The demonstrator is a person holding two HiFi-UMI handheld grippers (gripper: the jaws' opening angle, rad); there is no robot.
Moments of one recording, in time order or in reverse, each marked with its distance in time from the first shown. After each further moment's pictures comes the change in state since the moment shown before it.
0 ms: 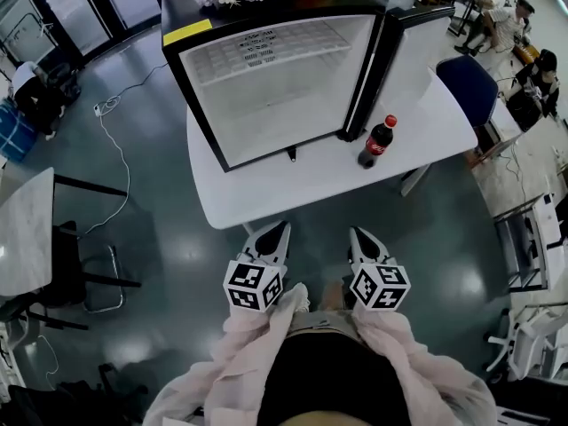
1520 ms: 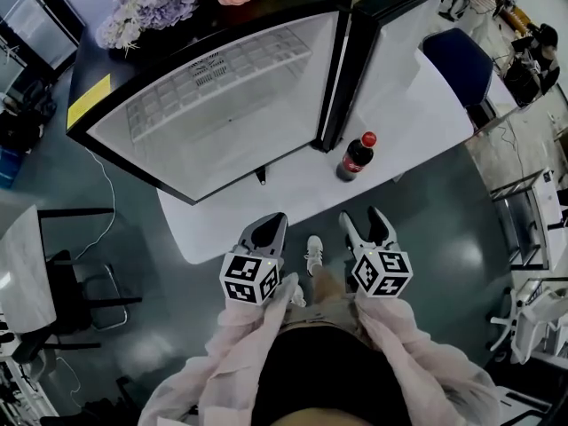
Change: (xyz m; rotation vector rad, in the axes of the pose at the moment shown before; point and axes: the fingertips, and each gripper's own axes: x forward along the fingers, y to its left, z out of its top) left arm 0.152 0.009 0.019 0.030 0.128 -0.070; right arm 0.091 -0.110 0.070 0.017 -0.043 -0.101
